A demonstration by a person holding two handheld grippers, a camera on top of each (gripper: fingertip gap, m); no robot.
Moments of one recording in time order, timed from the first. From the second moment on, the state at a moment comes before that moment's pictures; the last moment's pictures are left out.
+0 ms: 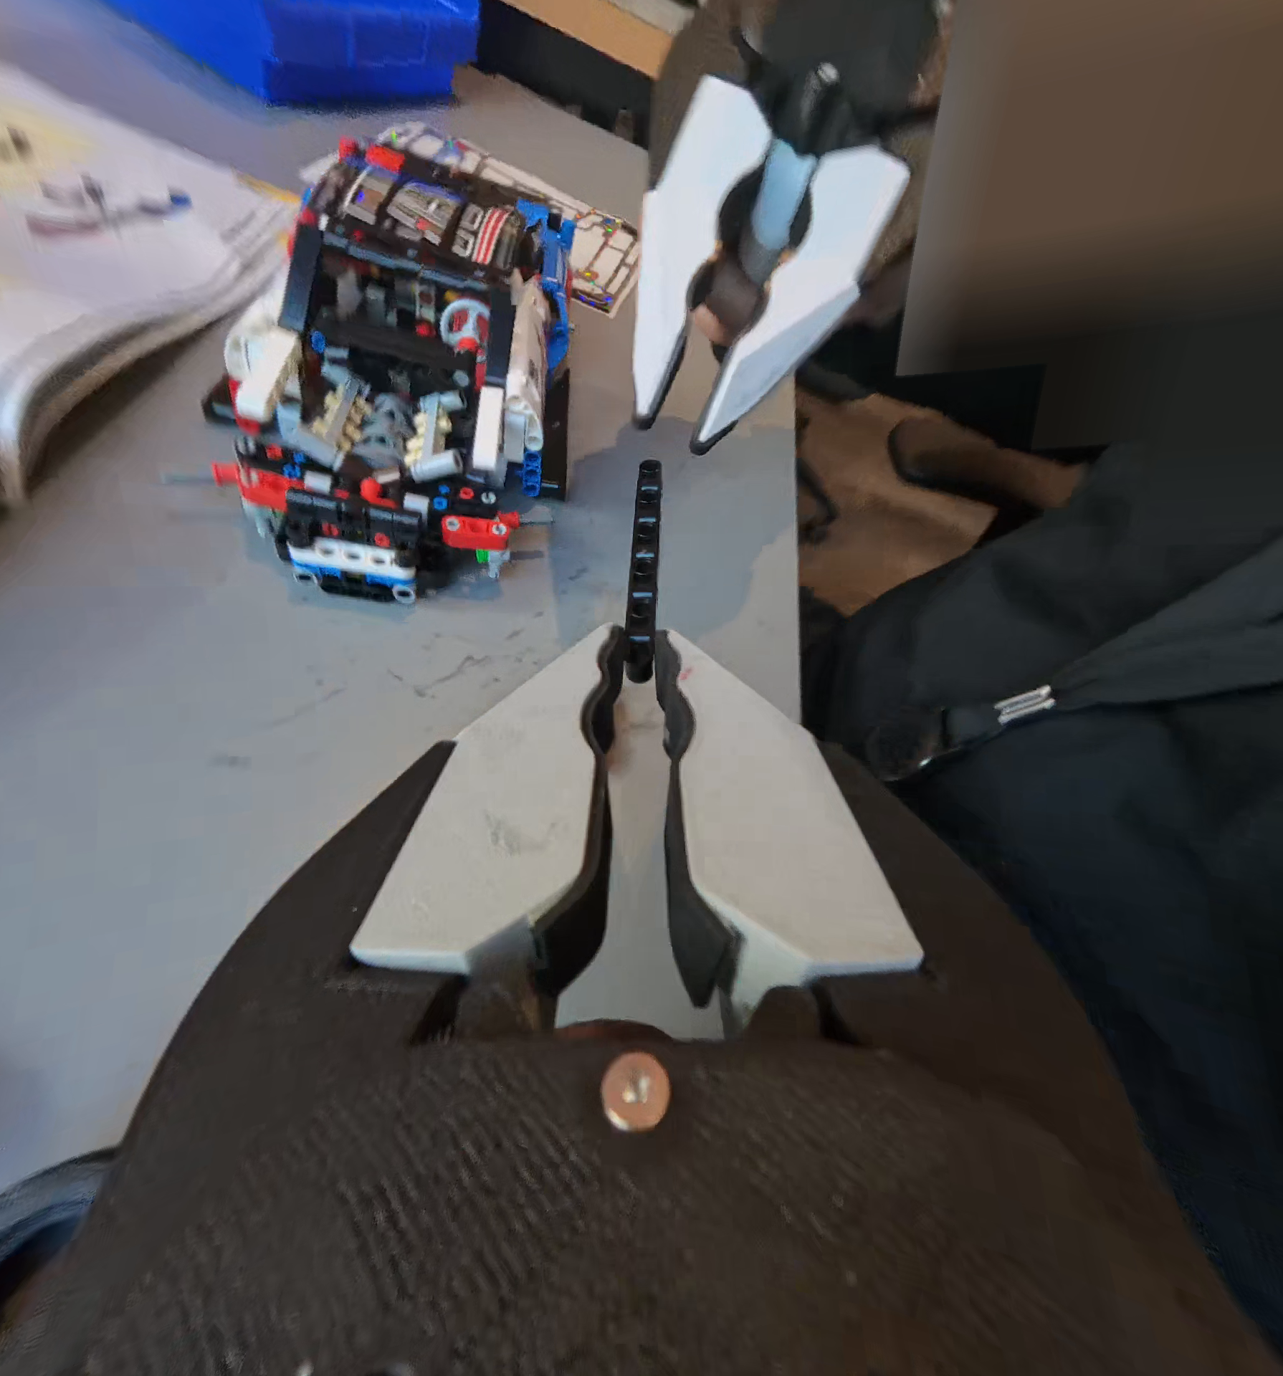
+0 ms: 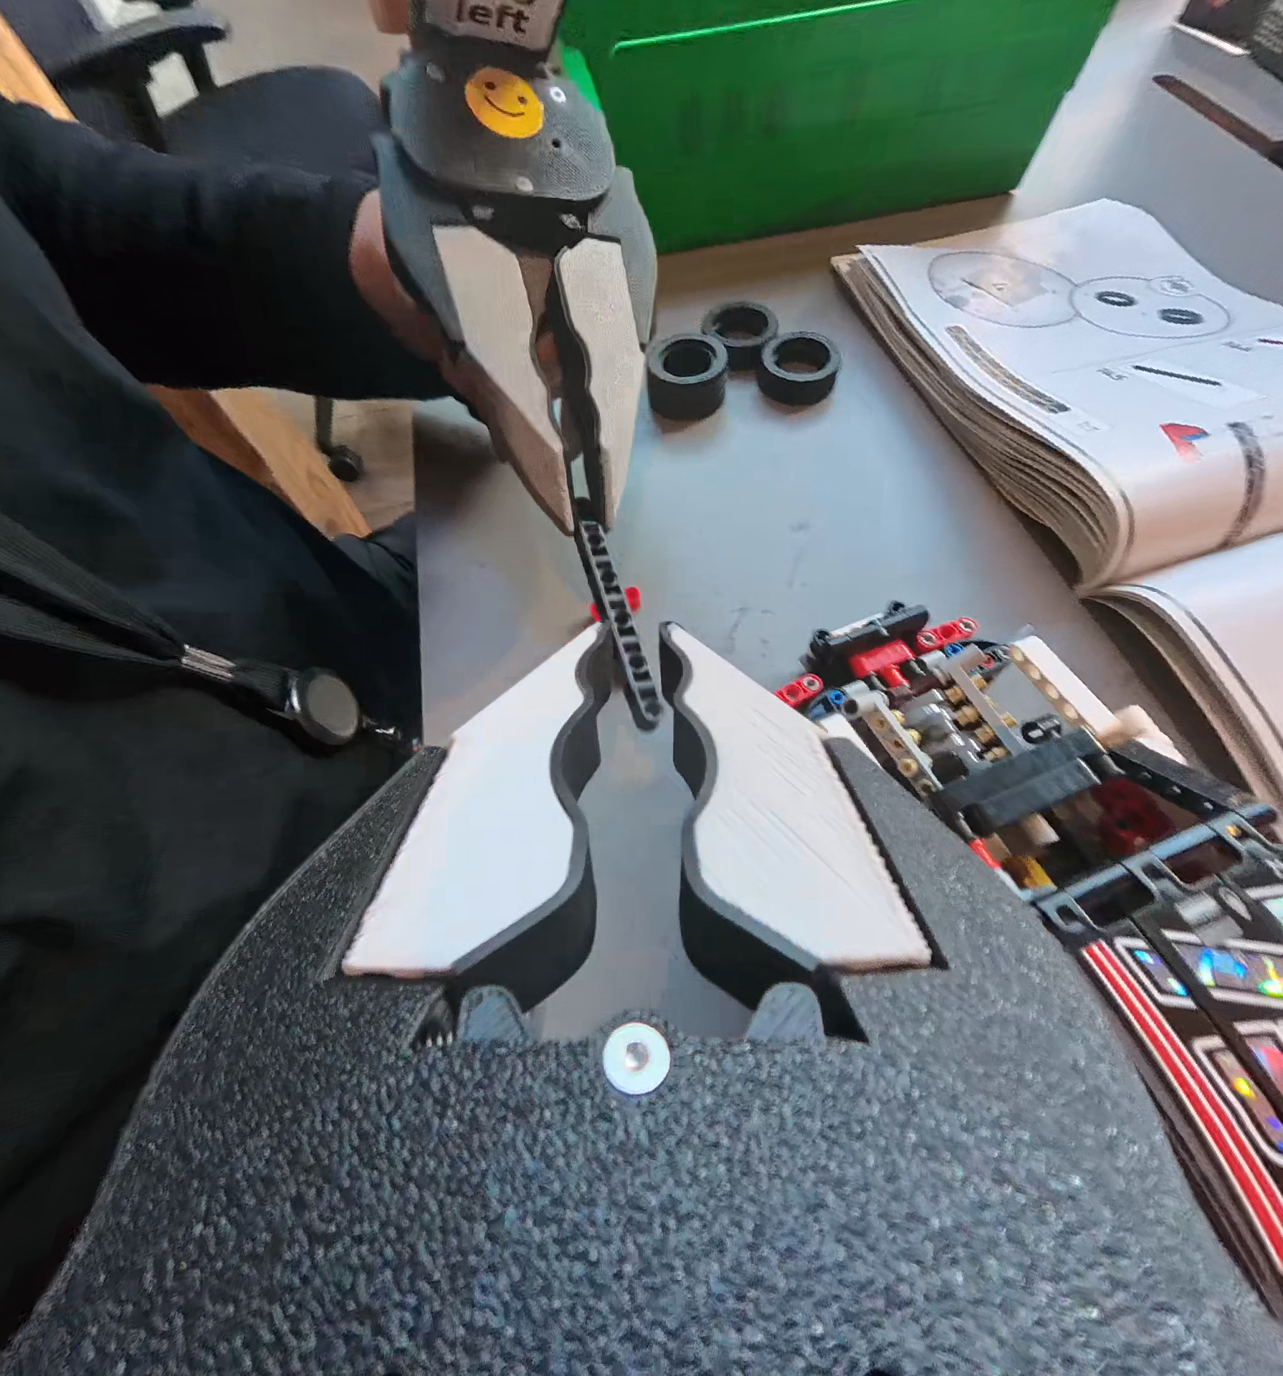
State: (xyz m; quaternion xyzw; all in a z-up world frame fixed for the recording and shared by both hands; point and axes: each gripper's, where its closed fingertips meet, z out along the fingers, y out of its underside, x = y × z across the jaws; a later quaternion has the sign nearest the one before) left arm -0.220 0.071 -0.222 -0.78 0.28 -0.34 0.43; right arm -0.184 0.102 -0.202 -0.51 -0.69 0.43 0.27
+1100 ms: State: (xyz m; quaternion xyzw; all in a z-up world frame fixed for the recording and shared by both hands) left arm -0.219 0.068 -0.287 -0.82 0.43 -0.22 0.31; right arm -0.173 0.093 -0.244 -0.50 -0.76 0.34 0.24
